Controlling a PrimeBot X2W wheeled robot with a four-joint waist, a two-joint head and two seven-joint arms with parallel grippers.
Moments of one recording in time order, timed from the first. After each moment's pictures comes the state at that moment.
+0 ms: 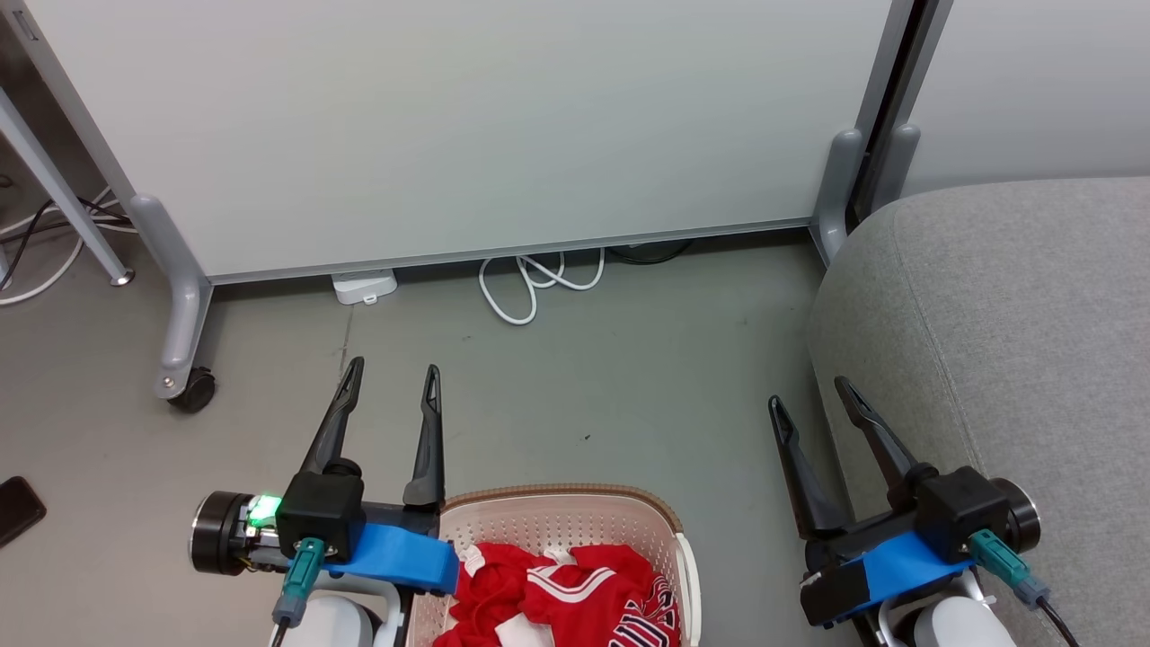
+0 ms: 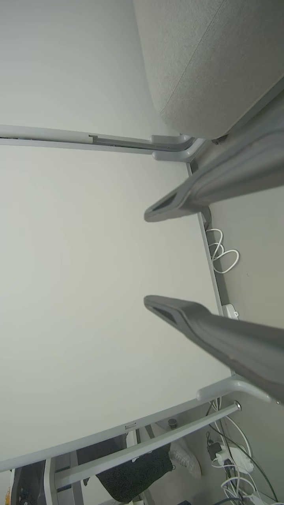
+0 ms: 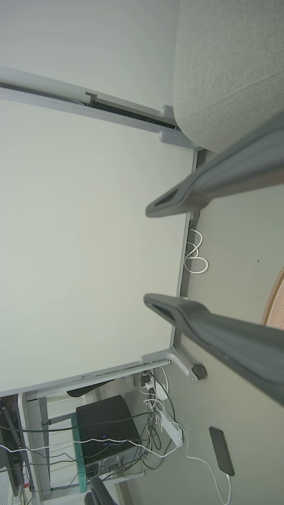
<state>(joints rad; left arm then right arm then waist) -0.15 0.05 -0.20 0.23 -0.04 0.00 -0.26 -0.14 -0.05 0.14 0.22 0.08 0.13 -0.26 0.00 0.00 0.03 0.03</state>
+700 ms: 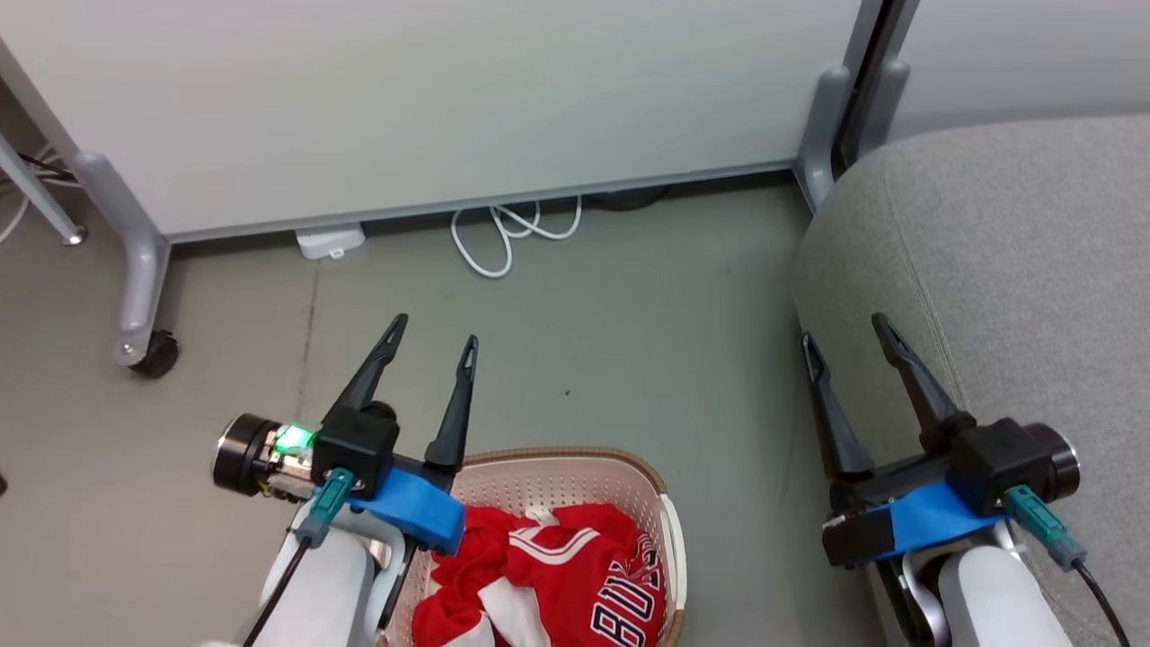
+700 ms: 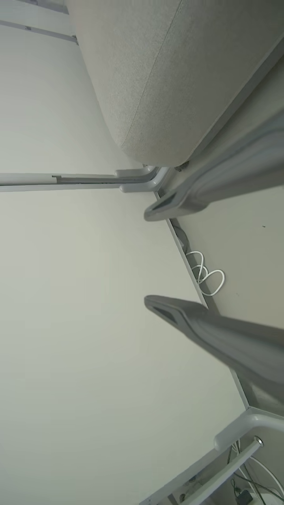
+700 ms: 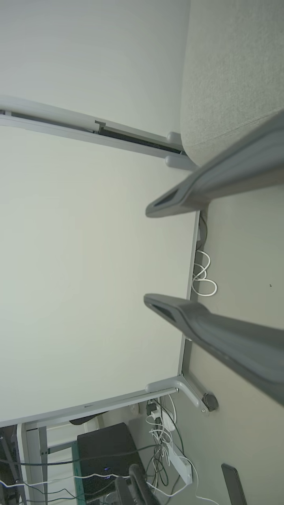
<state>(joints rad) -0.31 0.10 -0.26 0.39 -0.02 -0.11 -0.26 -0.20 -0.05 0.09 0.19 0.04 0.13 -0.26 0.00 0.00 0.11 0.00</state>
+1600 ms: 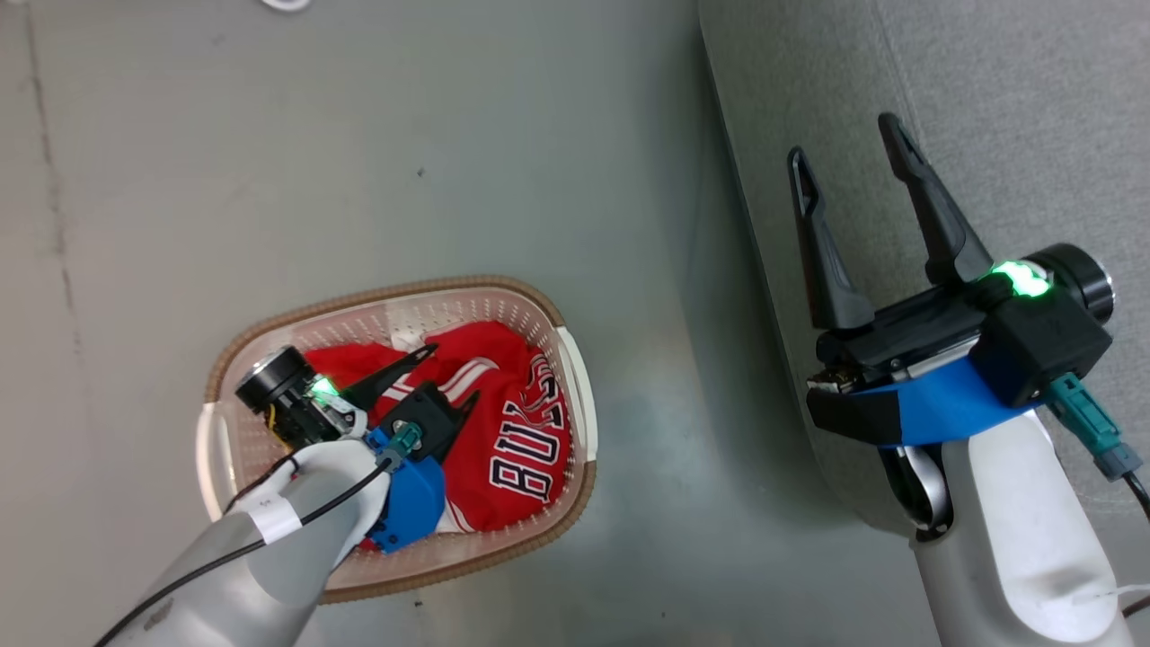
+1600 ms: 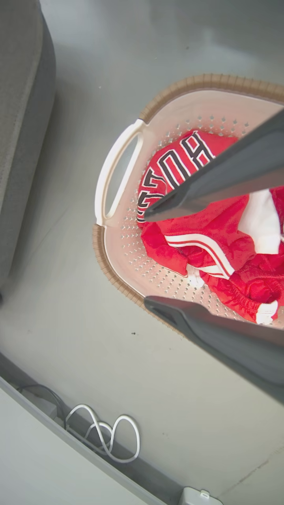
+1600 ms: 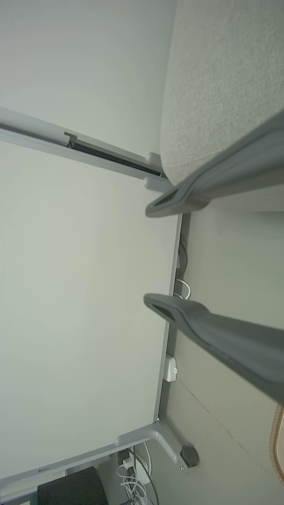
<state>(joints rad) -0.72 0.27 -0.95 0.95 -0.16 -0.13 -0.26 -0.45 -0.05 0.13 0.06 0.02 0.13 -0.26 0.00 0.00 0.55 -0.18</state>
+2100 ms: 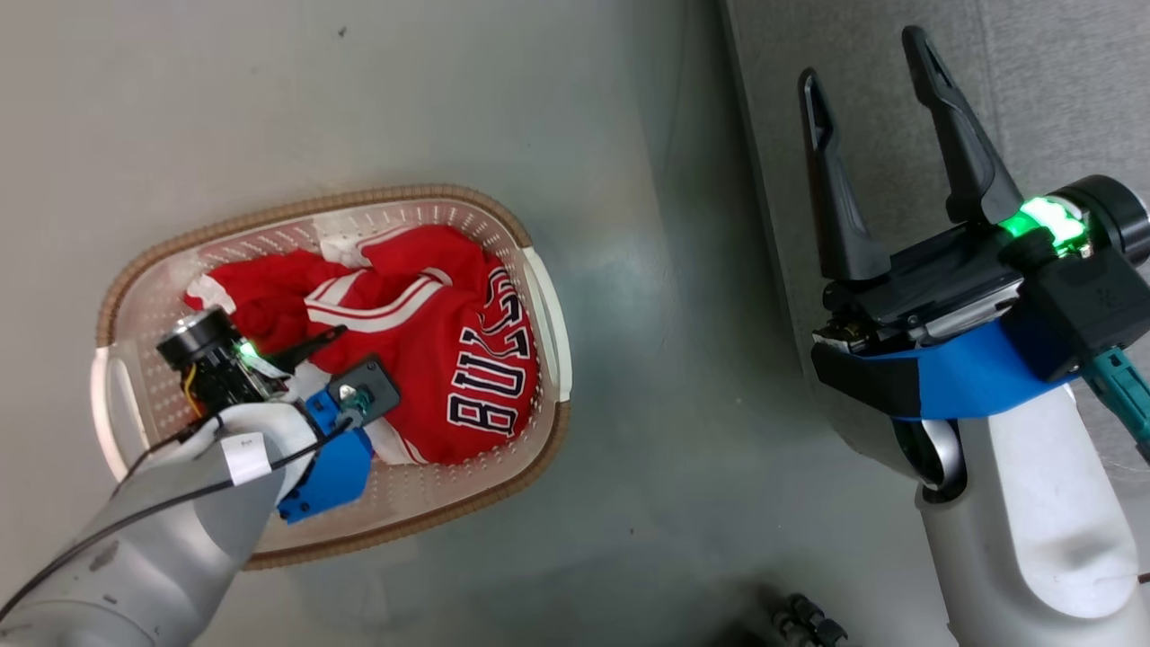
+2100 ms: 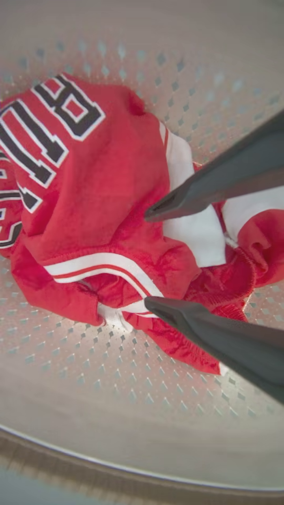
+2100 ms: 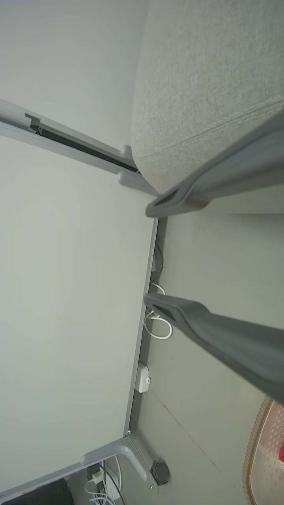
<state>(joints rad) -0.89 0.32 -1.27 1.18 -0.26 -0.13 -0.21 -0.53 -0.05 0.14 -0.01 0.02 0.13 -0.26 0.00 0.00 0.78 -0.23</state>
